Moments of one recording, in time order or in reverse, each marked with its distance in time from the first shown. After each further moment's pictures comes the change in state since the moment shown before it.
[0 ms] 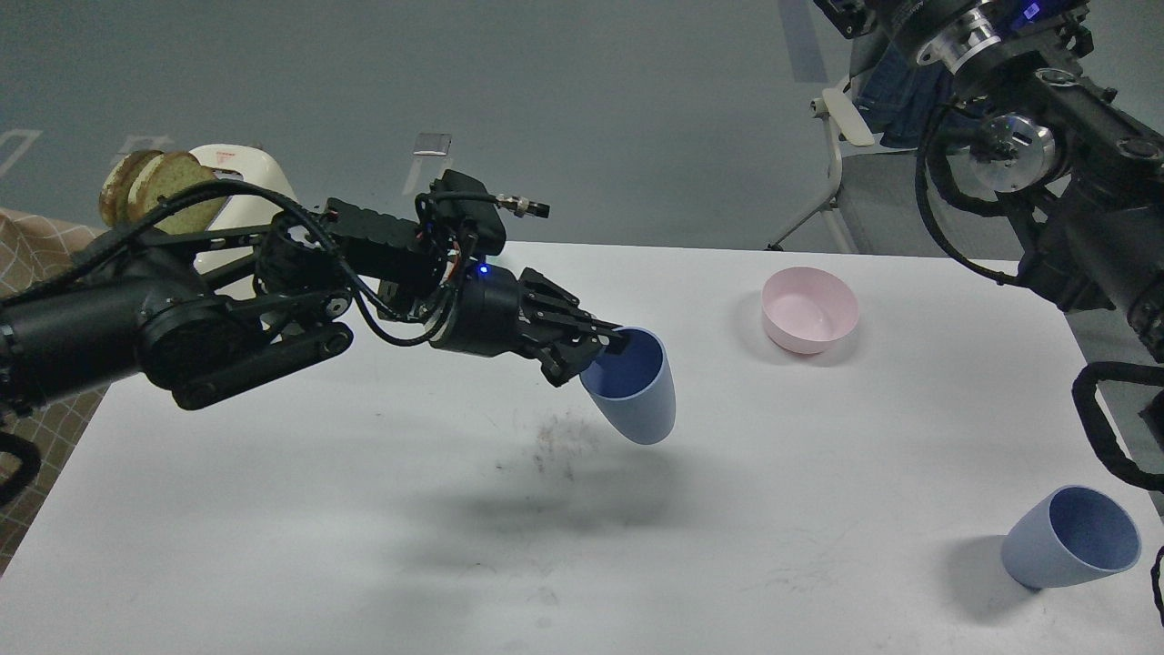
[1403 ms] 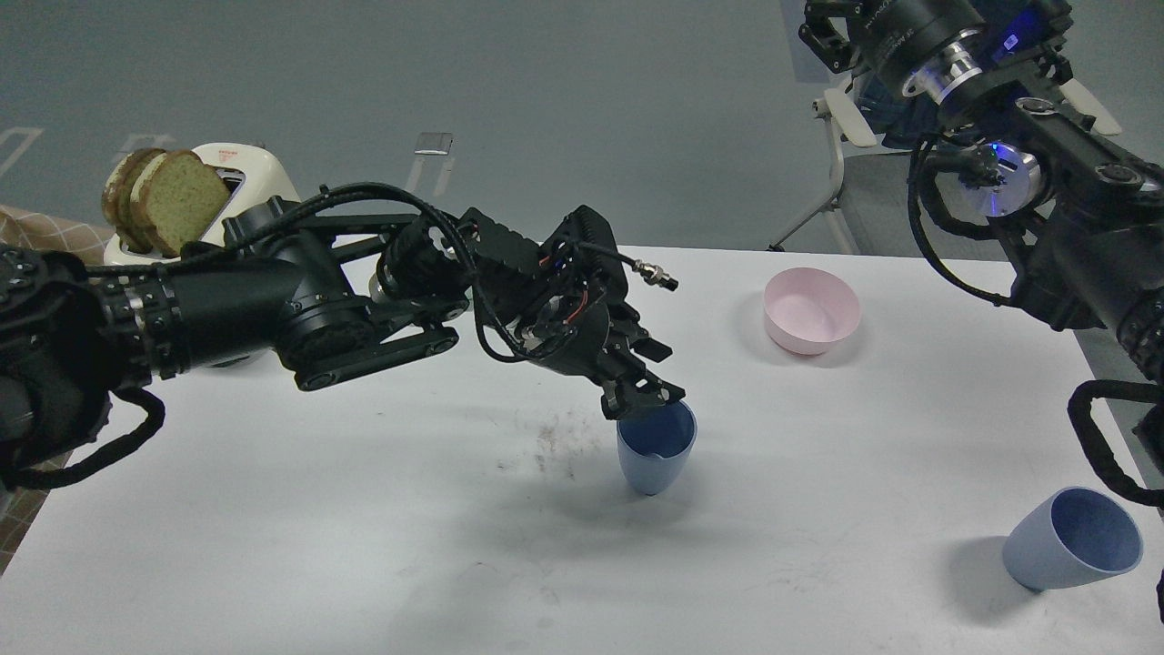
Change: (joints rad) left arm -0.174 -0.192 0.142 0.138 0.038 -0.025 0.000; right arm -0.034 -0.013 -0.034 0.009 -0.001 0.000 0.000
